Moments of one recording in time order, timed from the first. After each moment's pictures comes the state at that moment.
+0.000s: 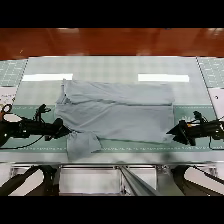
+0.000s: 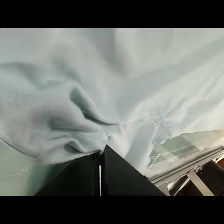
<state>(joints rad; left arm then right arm) 0.29 -1.10 0.42 0.78 -1.18 -1.29 -0.61 -1.27 0.52 -0.97 1.32 1.32</state>
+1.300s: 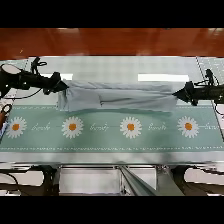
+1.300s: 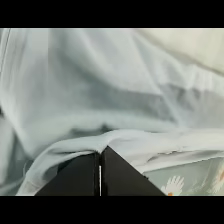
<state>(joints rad) 0.17 -1.58 1.23 0.77 -1.10 -1.39 -0.46 -1.48 1.03 -0.69 1.18 1.21</state>
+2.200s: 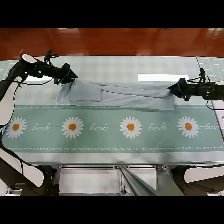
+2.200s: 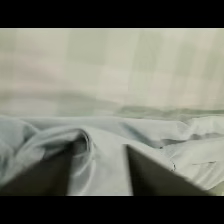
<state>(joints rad) 0.11 -1.92 1.62 0.77 -1.13 -1.43 -0.41 -1.67 1.12 -0.57 1.02 1.16</state>
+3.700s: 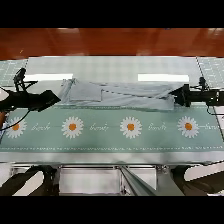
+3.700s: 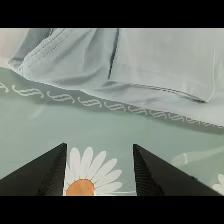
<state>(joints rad) 0.16 -1.05 0.79 1.04 -0.98 -1.49 -0.50 -1.77 1.12 -0.56 1.18 1.12</state>
